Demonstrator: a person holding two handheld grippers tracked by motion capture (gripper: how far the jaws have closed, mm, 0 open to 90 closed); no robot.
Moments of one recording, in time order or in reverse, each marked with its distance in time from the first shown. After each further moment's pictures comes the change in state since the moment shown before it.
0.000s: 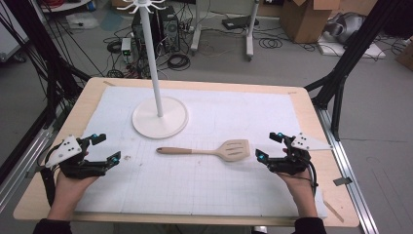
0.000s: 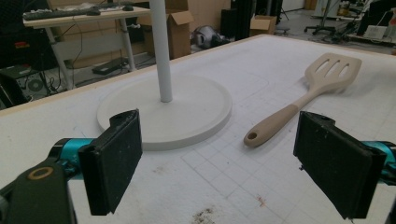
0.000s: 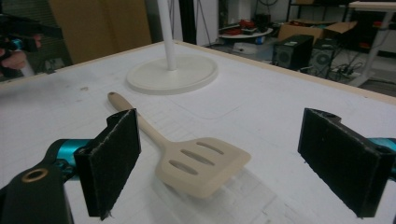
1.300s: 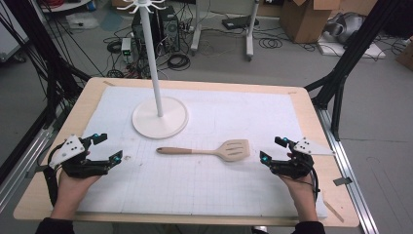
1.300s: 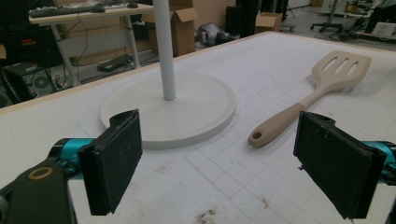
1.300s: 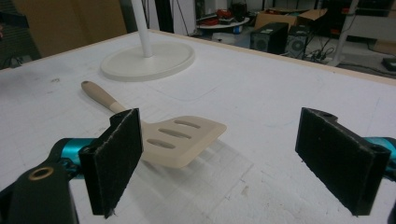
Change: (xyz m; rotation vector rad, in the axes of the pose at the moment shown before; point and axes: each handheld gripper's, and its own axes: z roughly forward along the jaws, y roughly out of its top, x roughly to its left) left arm -0.002 0.000 0.006 0.008 0.019 0.004; right arm -0.003 -0.017 -0.011 0.031 -0.105 0.041
